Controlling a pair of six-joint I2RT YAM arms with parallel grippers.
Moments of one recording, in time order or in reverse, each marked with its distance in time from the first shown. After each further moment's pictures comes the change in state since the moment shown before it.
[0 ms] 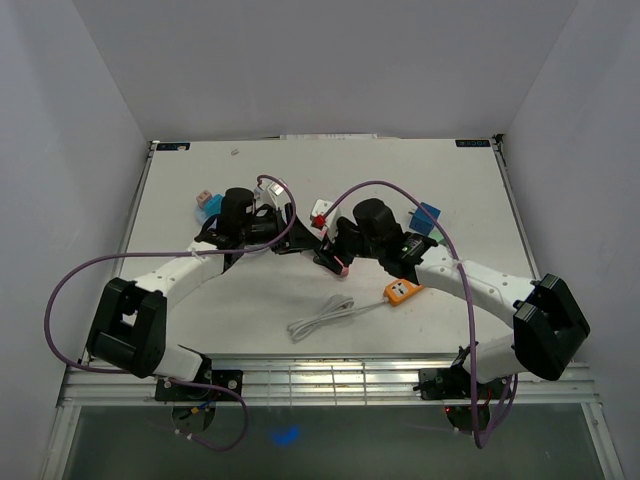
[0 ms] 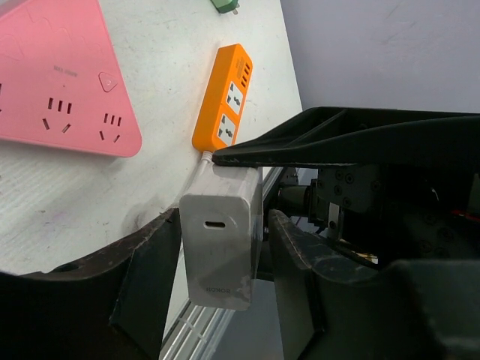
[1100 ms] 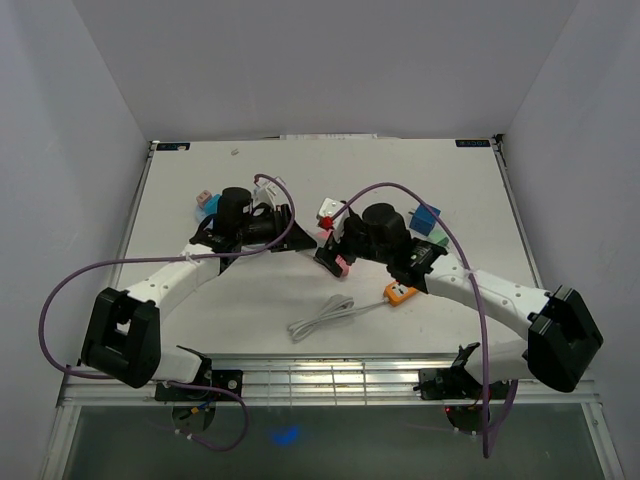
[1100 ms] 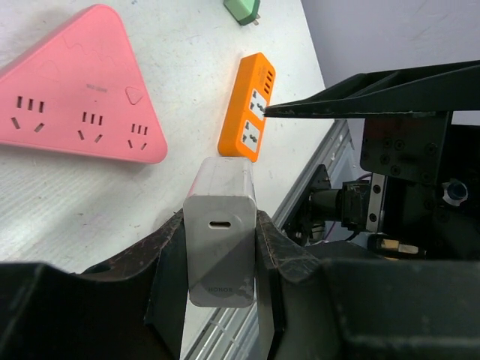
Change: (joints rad) left arm -0.002 -0.053 0.010 -0.070 -0.050 0.118; right arm 0.012 -0.069 -0.044 0.081 0.068 -0.012
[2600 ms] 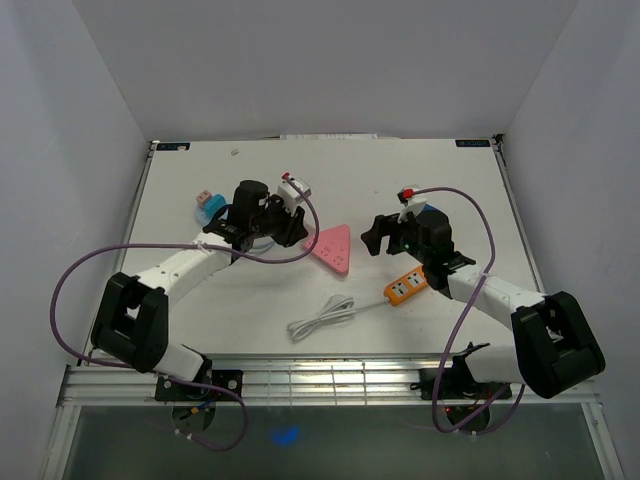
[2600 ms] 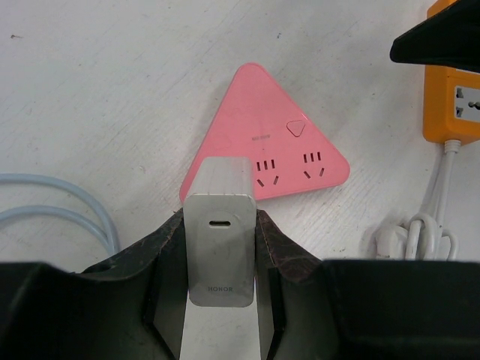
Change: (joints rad) left arm -0.068 0.086 0.117 -0.105 -0.335 0.785; right arm -0.393 -0.042 -0.355 0.343 0.067 0.534
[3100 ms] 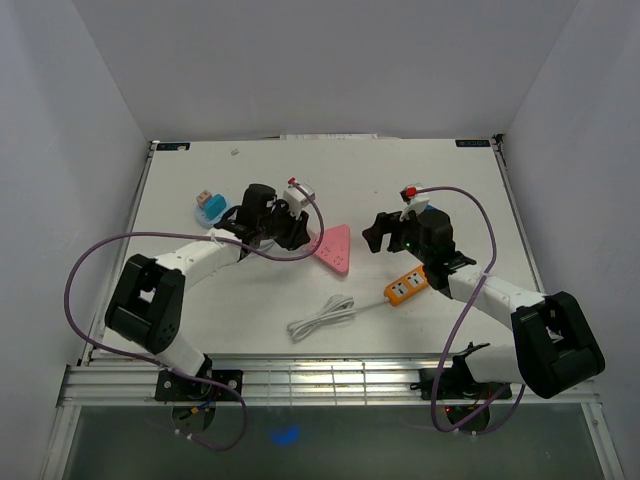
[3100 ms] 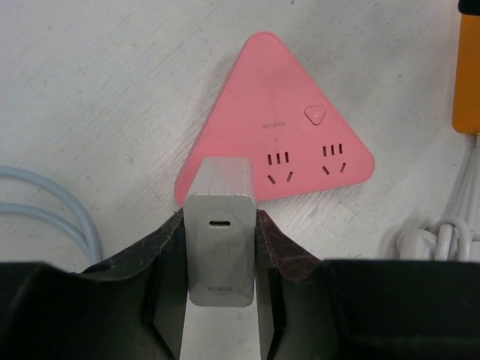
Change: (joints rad) left arm 0.000 0.114 -0.002 0.046 0.000 -0.008; right arm -0.013 0.000 -0.002 0.028 0.028 0.018
